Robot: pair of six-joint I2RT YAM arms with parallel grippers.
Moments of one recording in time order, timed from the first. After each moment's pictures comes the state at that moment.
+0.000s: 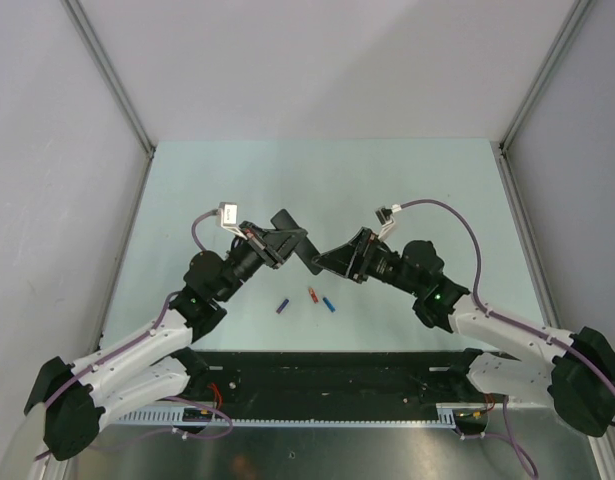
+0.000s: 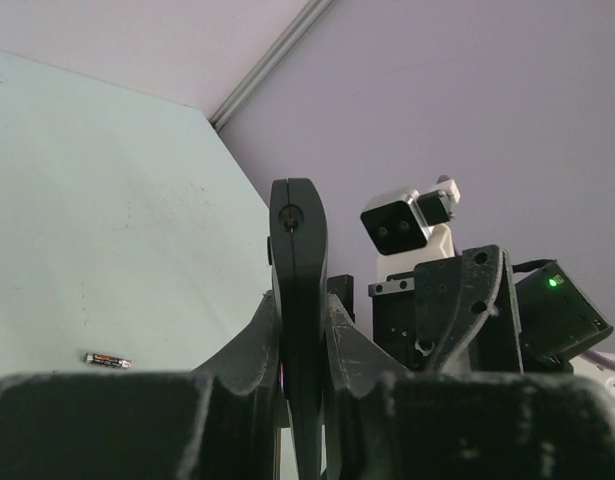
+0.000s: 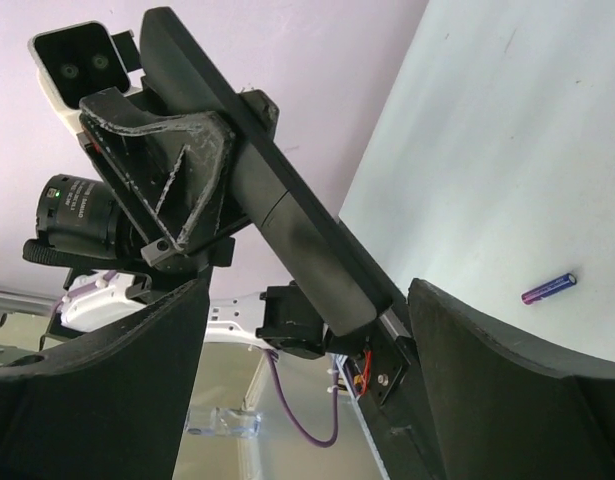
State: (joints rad) left arm -0.71 0.88 0.47 0.60 0.04 -0.81; right arm 0.78 1.05 0.56 0.50 -0.30 1.11
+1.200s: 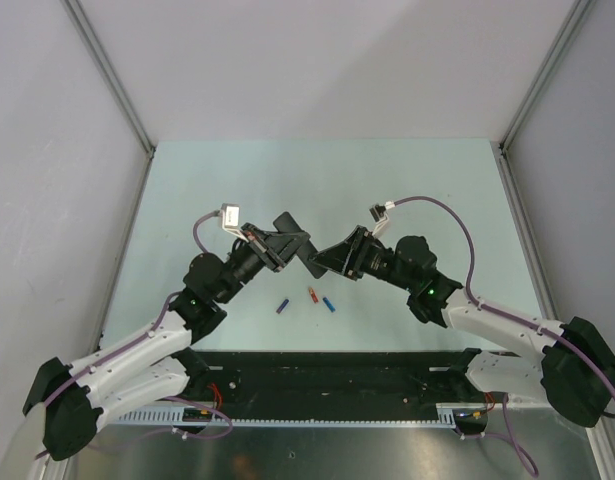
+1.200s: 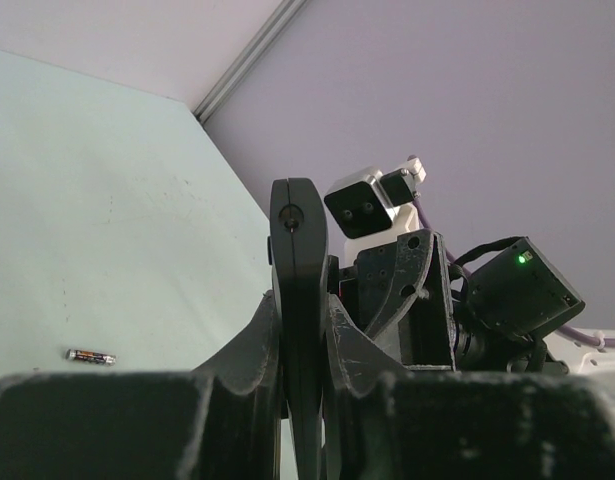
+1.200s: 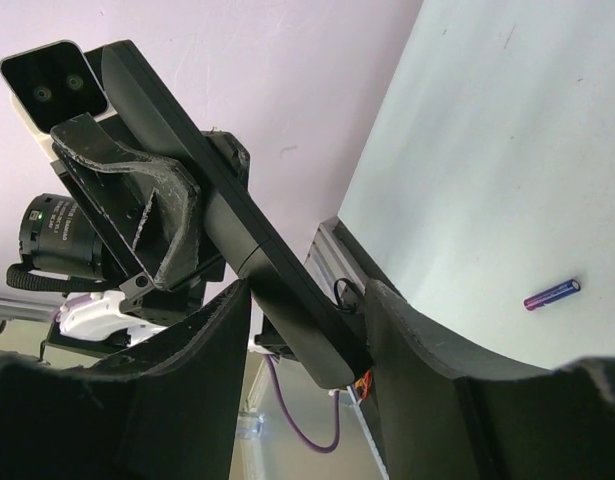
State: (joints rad) left arm -0.73 0.87 0.47 0.60 0.06 -0.81; right arm 0.78 1.13 0.59 0.53 -0.30 1.12
